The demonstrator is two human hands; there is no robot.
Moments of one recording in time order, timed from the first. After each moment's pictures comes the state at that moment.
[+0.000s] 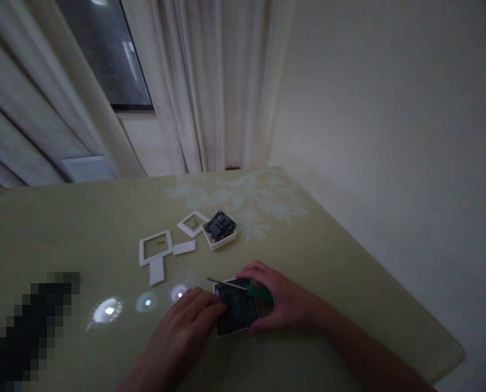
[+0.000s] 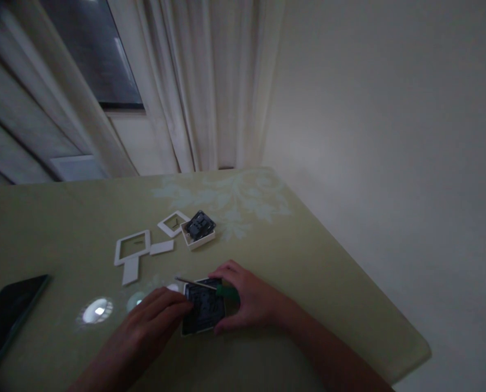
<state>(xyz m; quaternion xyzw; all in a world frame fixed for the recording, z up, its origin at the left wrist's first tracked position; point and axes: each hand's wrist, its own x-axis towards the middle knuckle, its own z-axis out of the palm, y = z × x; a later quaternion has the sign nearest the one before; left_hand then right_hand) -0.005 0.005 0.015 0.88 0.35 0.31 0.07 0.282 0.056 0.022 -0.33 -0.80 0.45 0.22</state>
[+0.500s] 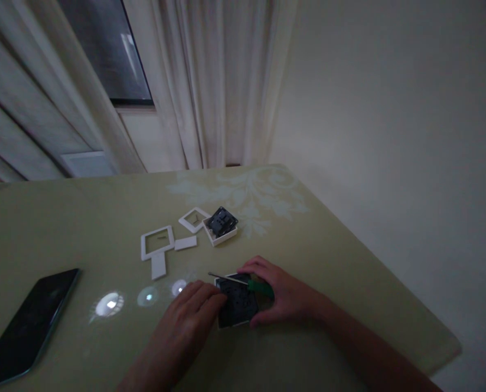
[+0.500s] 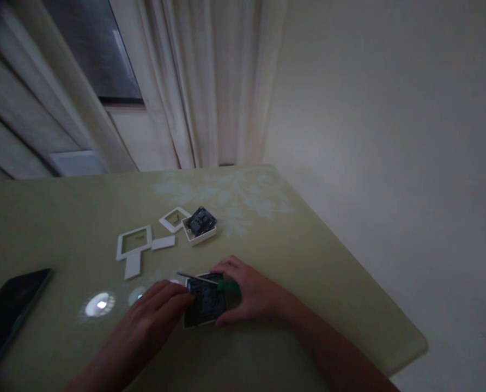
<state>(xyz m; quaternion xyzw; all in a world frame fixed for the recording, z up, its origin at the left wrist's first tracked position) -0.003 0.004 0.021 0.88 0.37 0.29 0.05 0.281 0.056 0.024 -0.33 -0.80 0.46 0.21</state>
